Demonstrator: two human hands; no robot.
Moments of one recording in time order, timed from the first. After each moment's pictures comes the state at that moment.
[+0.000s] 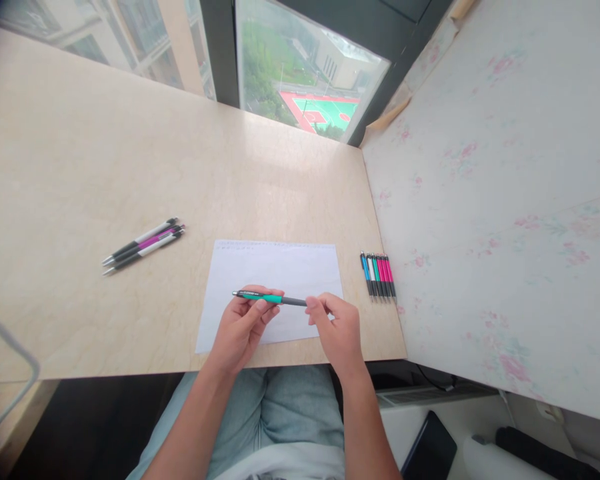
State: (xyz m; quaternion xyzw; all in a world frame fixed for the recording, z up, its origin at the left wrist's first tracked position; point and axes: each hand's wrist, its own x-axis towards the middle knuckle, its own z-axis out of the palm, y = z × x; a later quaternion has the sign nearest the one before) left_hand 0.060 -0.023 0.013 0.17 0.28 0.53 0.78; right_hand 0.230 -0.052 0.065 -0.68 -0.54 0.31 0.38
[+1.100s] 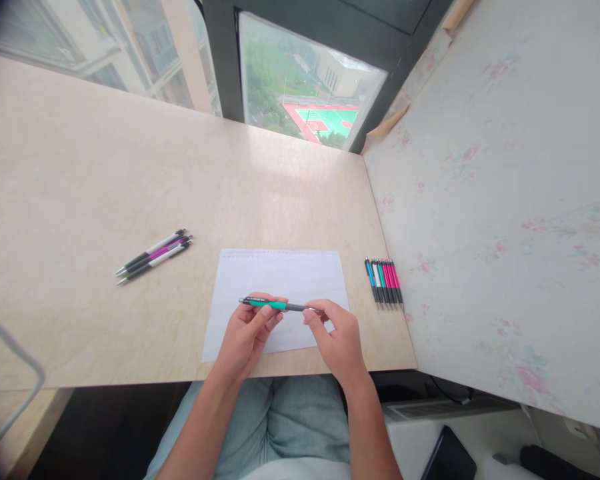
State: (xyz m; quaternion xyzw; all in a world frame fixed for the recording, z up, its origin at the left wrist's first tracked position) left_hand 0.059 -0.023 0.013 0.17 0.33 0.51 0.77; right_hand 0.227 -0.051 0.059 -0.65 -0.59 0.31 0.37
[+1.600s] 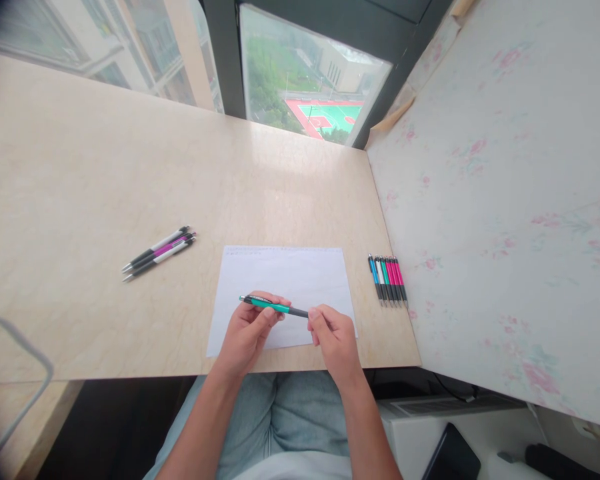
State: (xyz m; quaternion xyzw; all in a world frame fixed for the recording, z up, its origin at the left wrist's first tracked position) left_hand 0.054 -0.024 0.013 0.26 0.32 0.52 0.75; right_hand 0.217 -0.061 0.046 -0.64 -0.49 0.42 0.41
